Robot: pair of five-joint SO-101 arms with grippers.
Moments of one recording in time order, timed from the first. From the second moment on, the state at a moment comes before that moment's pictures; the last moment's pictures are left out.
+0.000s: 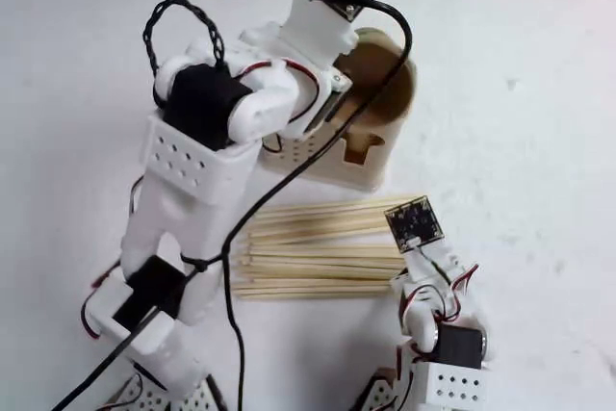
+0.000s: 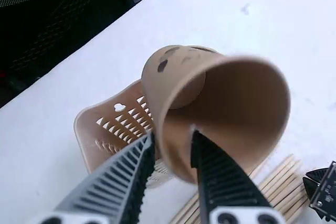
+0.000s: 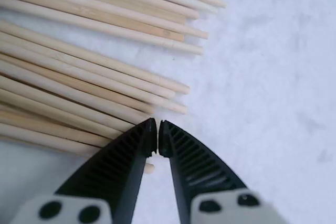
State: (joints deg) left arm 26.2 10.1 -56.4 98.9 -10.5; right arm 4.4 -102.8 96.4 69.6 31.2
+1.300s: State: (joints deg) left arm 22.5 10.1 -25.0 65.5 -10.5; right arm 4.4 -102.8 96.4 69.6 31.2
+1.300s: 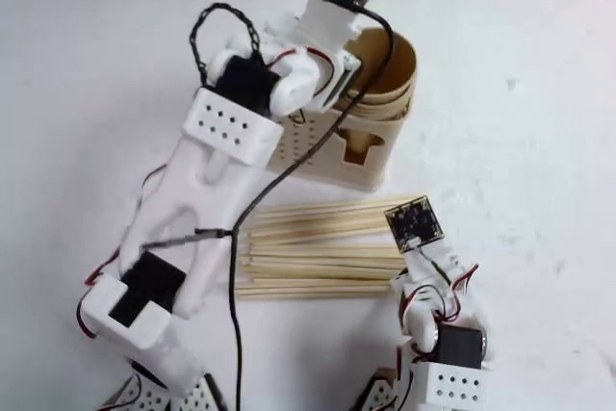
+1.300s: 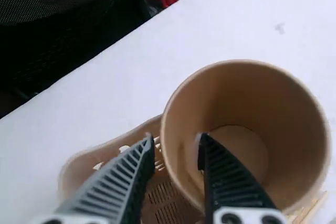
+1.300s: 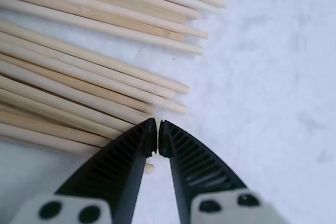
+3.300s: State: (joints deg) left arm -18.4 -74.0 82.6 52.4 -24.9; right arm 4.4 -102.8 87.0 73.0 39.5
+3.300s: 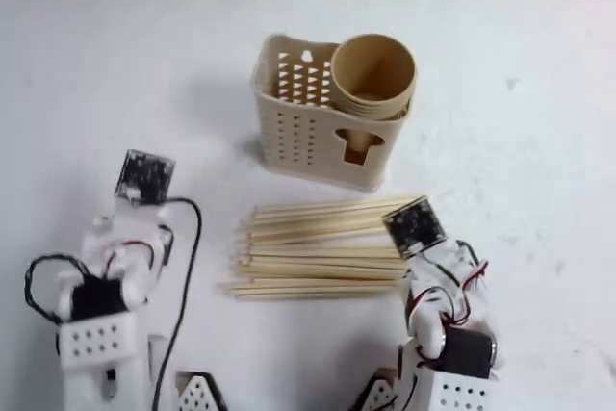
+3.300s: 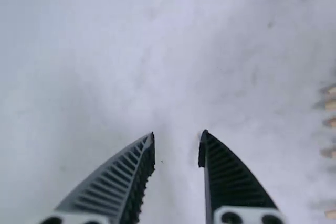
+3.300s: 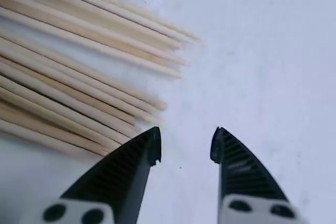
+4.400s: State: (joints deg) left arm -18.4 -103.8 97.1 58.4 -25.1; right arm -39.0 -22.8 49.4 58.3 50.4
